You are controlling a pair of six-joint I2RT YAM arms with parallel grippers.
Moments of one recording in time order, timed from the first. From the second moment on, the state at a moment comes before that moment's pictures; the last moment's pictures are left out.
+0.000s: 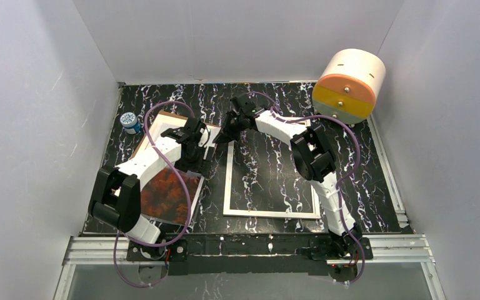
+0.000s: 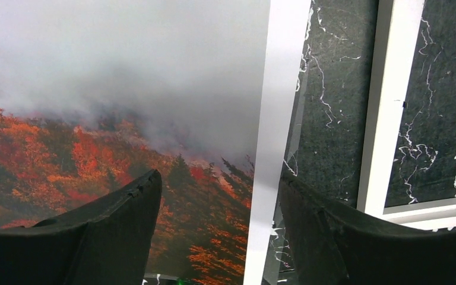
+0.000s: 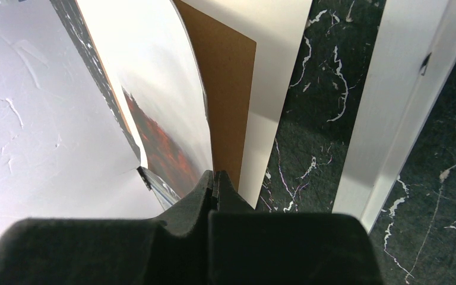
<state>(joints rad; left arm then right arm) -0.44 1.54 1.06 -0.81 -0.05 -0.15 0.68 2.35 1.92 -0.46 -0.49 1.05</state>
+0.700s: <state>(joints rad) -0.44 1.66 1.00 -0.78 -0.24 -0.24 0.67 2.34 1.67 -0.16 -0.60 0.99</state>
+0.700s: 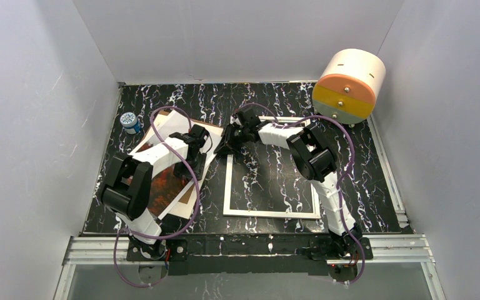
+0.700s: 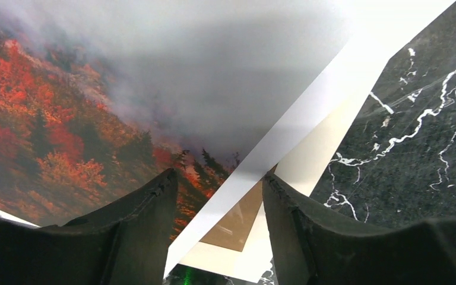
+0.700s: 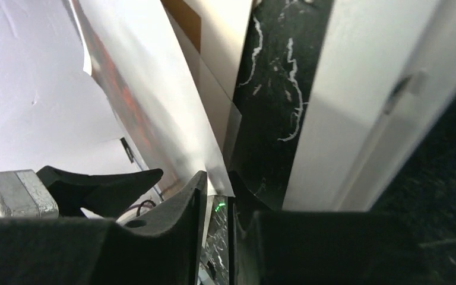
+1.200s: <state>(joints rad) -0.44 1.67 1.00 -0.77 -0.22 -0.32 0.71 2.30 1.55 0.05 -0.67 0.99</state>
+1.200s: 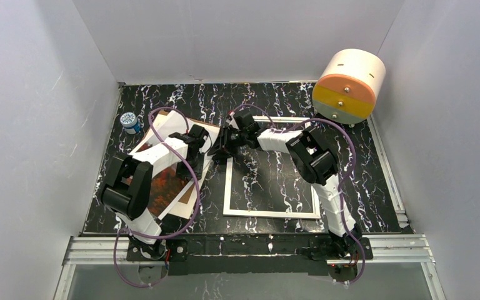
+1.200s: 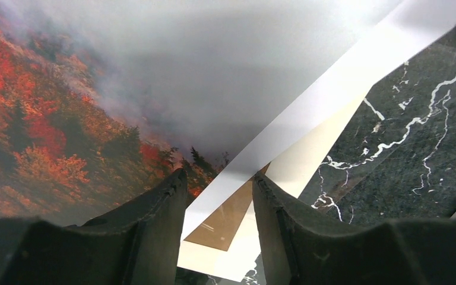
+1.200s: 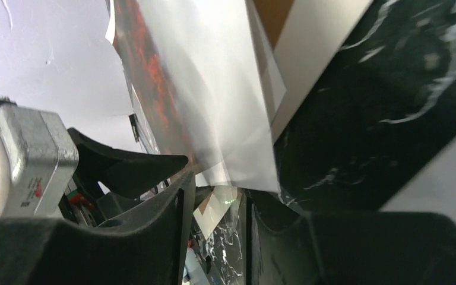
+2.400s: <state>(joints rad) -0.28 1.63 1.24 -0.87 -0.23 -0.36 0.81 2.03 1.48 -0.08 -0.59 0.94</state>
